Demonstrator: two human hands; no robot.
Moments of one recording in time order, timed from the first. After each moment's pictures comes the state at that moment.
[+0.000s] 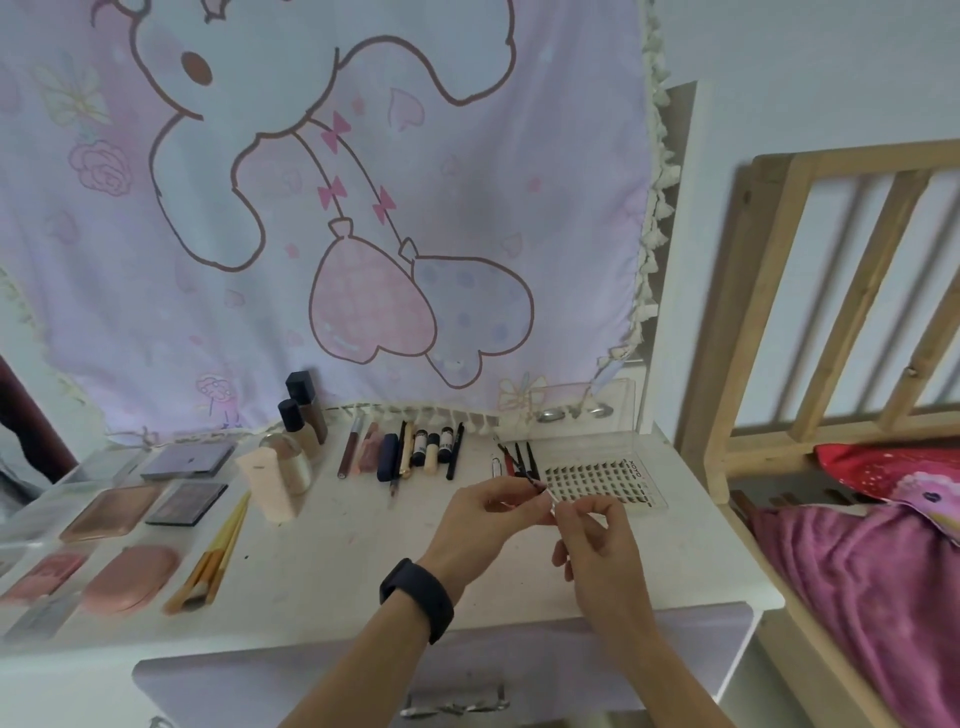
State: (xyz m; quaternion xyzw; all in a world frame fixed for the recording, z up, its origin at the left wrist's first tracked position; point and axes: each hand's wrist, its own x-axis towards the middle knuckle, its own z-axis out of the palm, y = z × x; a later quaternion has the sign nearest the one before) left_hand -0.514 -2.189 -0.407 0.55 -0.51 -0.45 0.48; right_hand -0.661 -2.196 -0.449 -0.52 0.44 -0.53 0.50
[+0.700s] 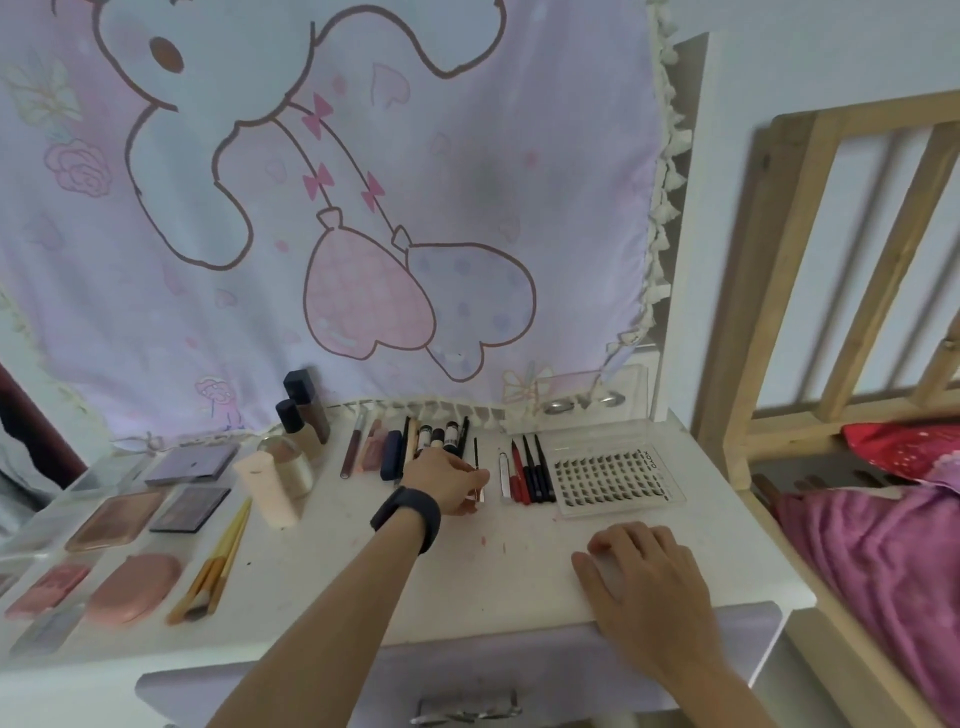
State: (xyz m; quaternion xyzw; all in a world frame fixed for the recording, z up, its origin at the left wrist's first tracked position) left_hand -0.450 -2.269 -0.426 0.77 -0.45 -0.33 0.33; right_hand -0.702 -2.217 -0.504 -0.79 0.51 -0.35 -0.03
